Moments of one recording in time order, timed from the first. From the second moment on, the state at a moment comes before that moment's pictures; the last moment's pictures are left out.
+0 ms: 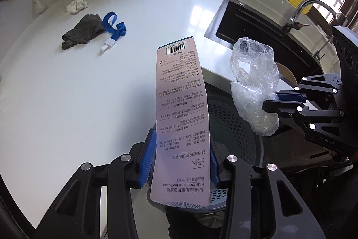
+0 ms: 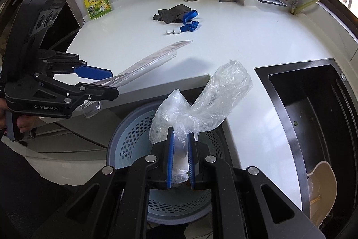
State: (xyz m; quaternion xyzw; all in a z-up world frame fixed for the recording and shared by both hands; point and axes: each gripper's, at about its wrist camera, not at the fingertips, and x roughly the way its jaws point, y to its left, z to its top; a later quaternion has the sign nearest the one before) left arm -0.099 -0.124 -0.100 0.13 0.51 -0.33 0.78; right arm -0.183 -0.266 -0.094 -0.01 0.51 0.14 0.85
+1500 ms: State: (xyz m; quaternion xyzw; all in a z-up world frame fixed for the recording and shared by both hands) left arm -0.121 -0.142 -0.166 0.21 0.57 -0.36 0.71; right arm -0.204 -0.253 -0.159 -0.06 0.58 0.15 0.80
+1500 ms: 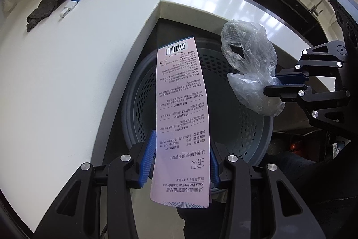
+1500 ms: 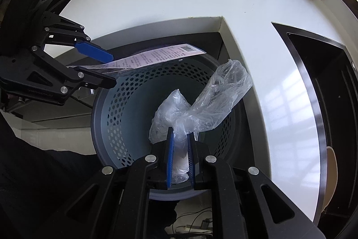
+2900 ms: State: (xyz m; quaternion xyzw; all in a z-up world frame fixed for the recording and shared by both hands) left arm -0.113 -0.155 -0.203 0.22 0.59 -0.35 0.69; right arm -0.175 -0.233 -0.188 -0.09 0.61 0.16 0.77
